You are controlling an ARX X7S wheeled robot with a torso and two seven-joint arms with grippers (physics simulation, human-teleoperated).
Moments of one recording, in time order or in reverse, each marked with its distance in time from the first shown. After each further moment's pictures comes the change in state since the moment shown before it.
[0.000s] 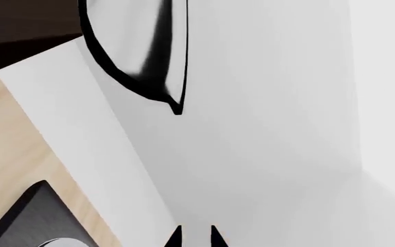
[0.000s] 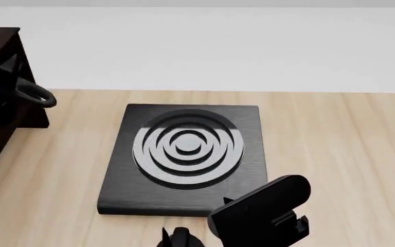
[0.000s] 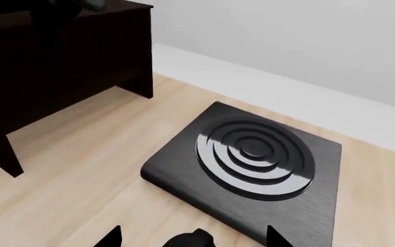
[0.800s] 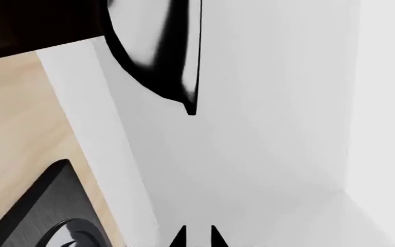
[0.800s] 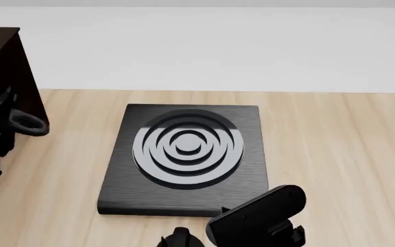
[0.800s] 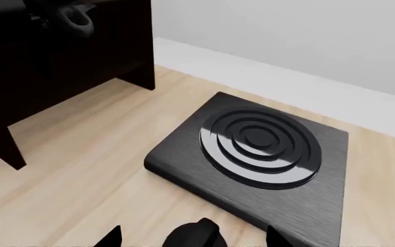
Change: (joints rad) left arm 0.110 -0.020 -0.052 -0.079 -0.109 0.017 0.127; right arm -0.037 0.003 -0.034 0.016 -0.028 -0.041 -0.005
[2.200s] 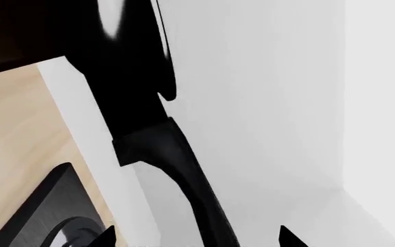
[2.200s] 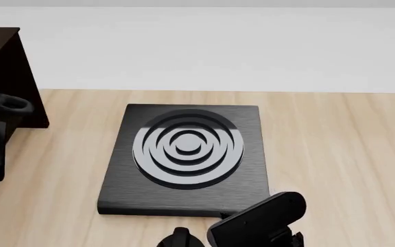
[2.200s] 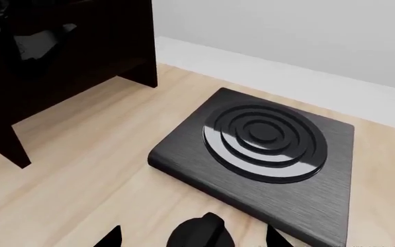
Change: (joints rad) left arm 0.162 -0.024 -0.030 0.271 -0.024 0.031 -0.079; right arm -0.028 0.014 -0.021 0.011 -0.001 -0.050 0.000
